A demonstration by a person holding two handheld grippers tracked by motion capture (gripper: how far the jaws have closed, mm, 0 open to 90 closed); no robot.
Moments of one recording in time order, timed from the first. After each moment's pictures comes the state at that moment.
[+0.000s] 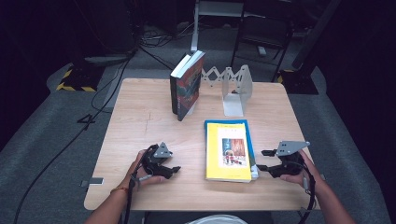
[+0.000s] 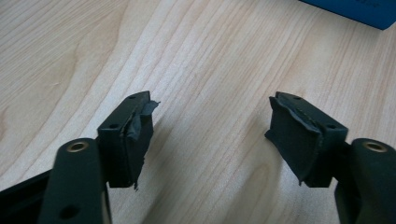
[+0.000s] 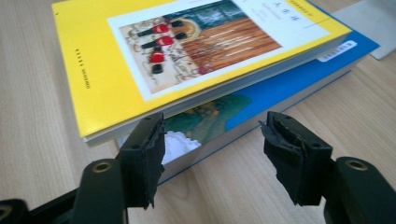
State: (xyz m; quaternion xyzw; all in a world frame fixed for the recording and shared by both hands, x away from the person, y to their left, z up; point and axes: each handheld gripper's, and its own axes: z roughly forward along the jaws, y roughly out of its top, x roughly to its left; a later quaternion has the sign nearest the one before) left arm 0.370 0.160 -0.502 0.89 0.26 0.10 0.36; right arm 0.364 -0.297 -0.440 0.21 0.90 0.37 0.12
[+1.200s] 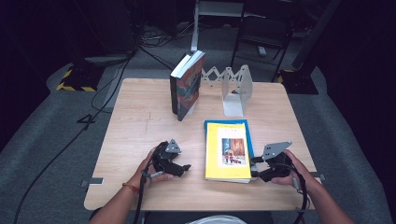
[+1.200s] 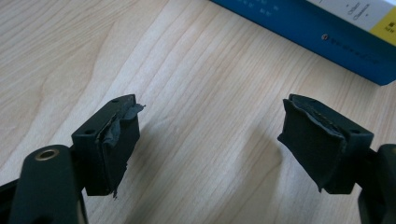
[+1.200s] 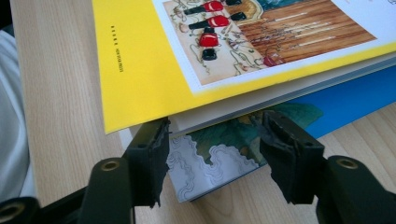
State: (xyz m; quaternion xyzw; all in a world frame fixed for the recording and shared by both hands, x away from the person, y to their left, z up) left arm 0.380 0.123 -0.496 0.88 0.29 0.08 0.36; right arm 0.366 -0.266 -0.447 0.18 0.92 0.33 0.06
